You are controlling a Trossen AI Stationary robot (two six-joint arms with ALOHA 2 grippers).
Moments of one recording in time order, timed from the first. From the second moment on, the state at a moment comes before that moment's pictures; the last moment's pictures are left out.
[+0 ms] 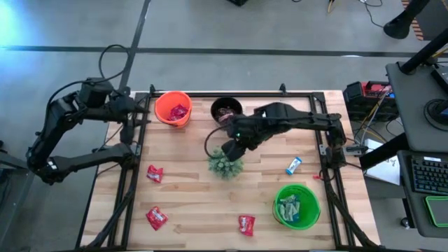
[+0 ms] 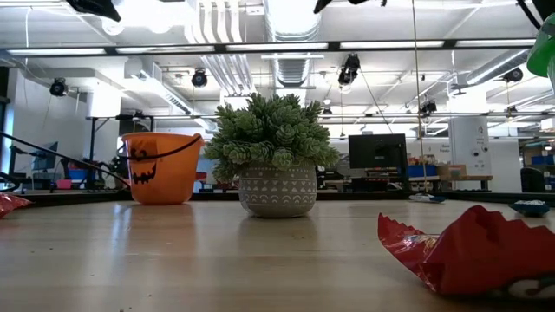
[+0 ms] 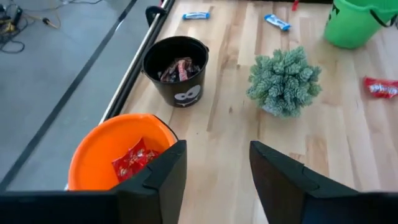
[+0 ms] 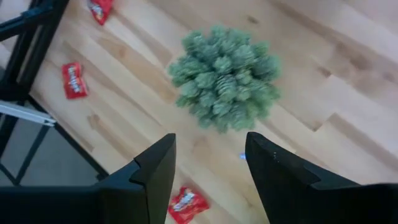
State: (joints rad) left arm 0.70 0.74 1.30 -1.26 0.31 0.38; right arm 0.06 1.98 2.35 -1.51 -0.02 1.01
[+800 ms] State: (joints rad) left arm 0.70 0.74 1.30 -1.26 0.31 0.39; right arm 0.28 1.98 2.04 -1.13 0.00 1.36
